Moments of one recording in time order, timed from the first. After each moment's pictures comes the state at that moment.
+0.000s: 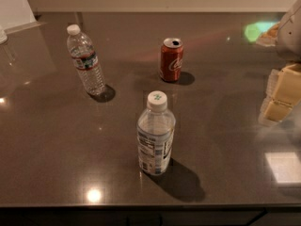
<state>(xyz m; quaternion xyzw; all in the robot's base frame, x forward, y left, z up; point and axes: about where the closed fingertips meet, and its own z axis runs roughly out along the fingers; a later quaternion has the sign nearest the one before) 0.438 -0.217 0.976 -0.60 0.78 -0.03 0.16</state>
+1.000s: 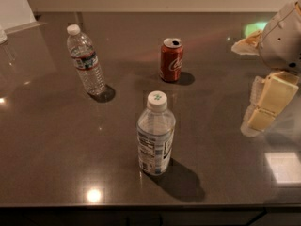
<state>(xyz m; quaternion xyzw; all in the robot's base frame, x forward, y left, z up) 0.422 -0.170 0.972 -0.64 0.74 0.05 0.20</state>
